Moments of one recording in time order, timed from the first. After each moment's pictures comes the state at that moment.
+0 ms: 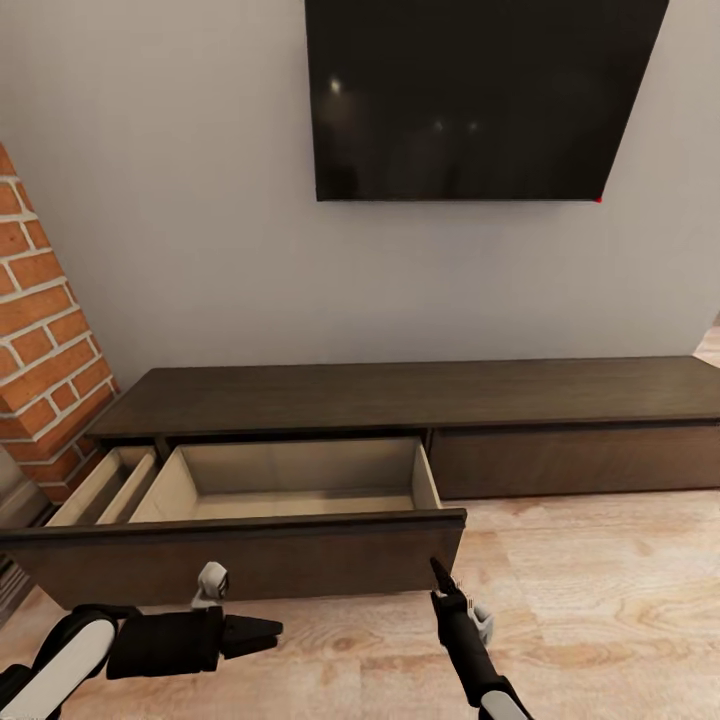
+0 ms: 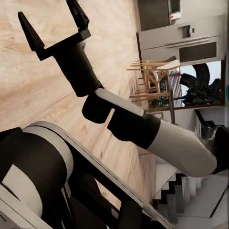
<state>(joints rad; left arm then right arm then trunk) -0.21 0.53 -0.38 -1.46 1.20 1.00 -0.69 -0.37 0.09 -0.02 -0.42 -1.30 0.03 0.75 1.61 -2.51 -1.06</state>
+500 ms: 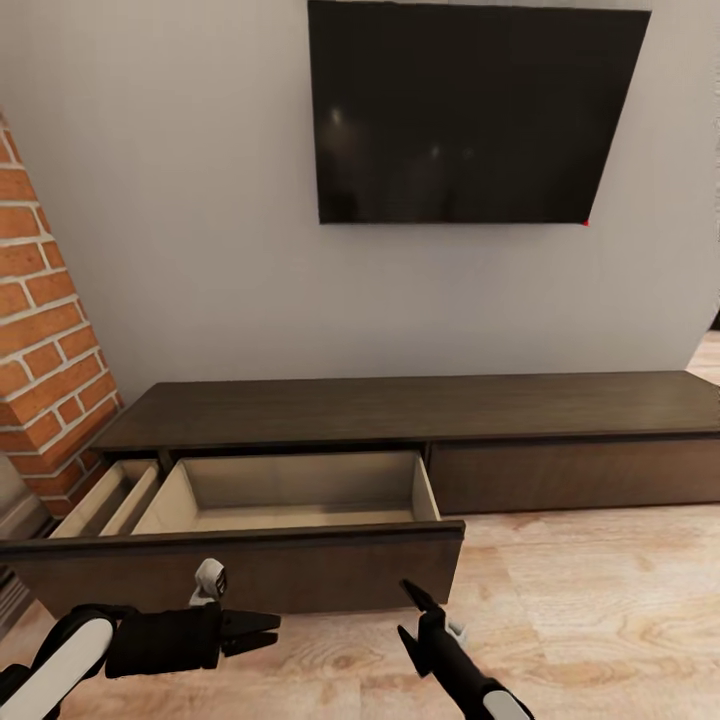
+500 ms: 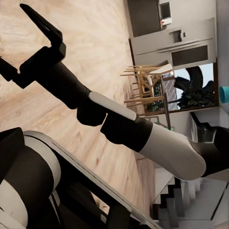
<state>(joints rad) -0.21 0.53 -0.38 -1.45 1.24 1.00 -0.68 -0.37 0.08 0.01 -0.42 -1.29 0.42 0.59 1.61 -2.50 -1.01</state>
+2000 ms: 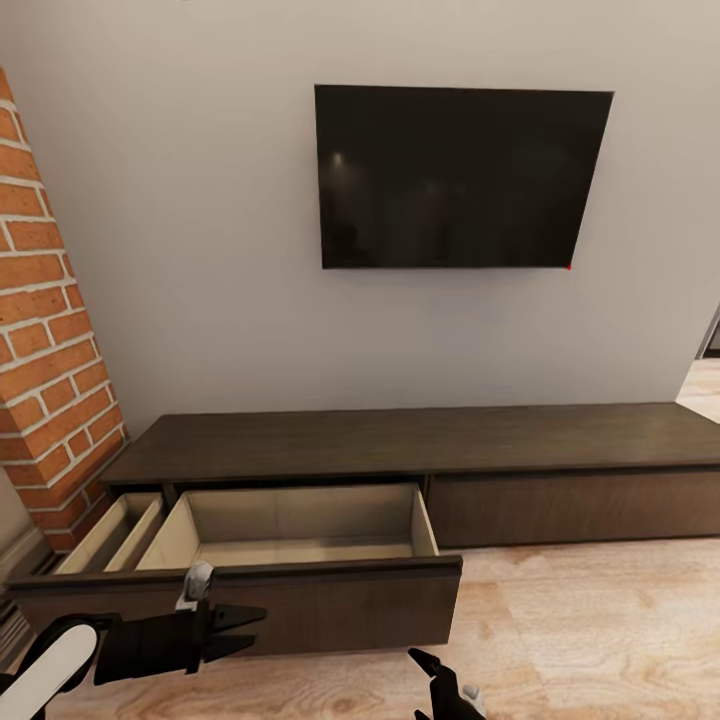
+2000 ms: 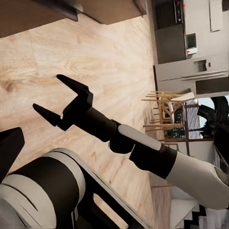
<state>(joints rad) -0.19 0.54 -0.34 -1.36 1.34 0.98 -0.52 -0.37 0.03 0.04 -0.22 -1.23 0.44 0.51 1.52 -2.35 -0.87</state>
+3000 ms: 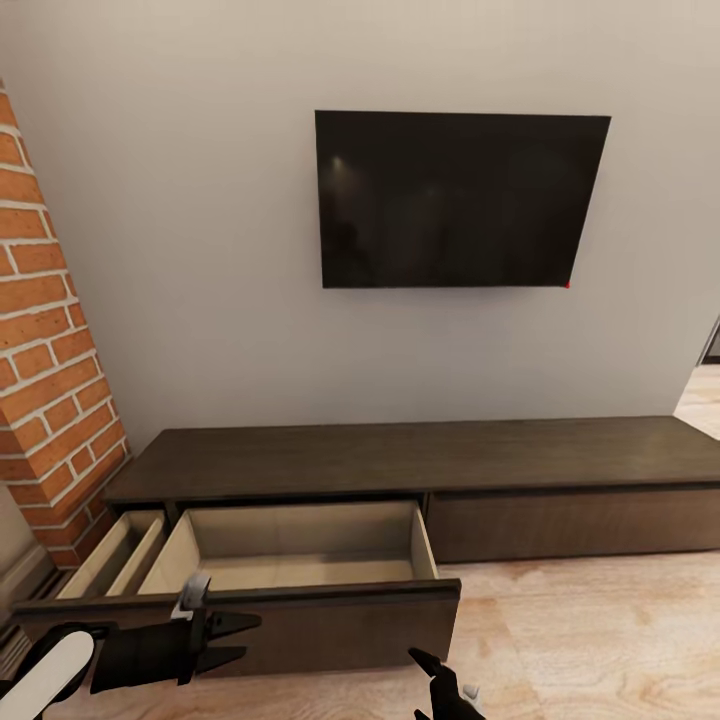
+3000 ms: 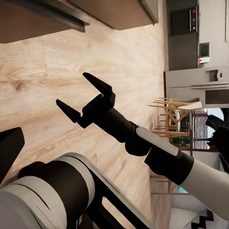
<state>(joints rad) -0.19 0.54 -0.34 -1.29 1.34 0.98 -0.48 -0.37 0.03 0.03 -0.22 -1.23 0.44 0.51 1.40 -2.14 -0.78</state>
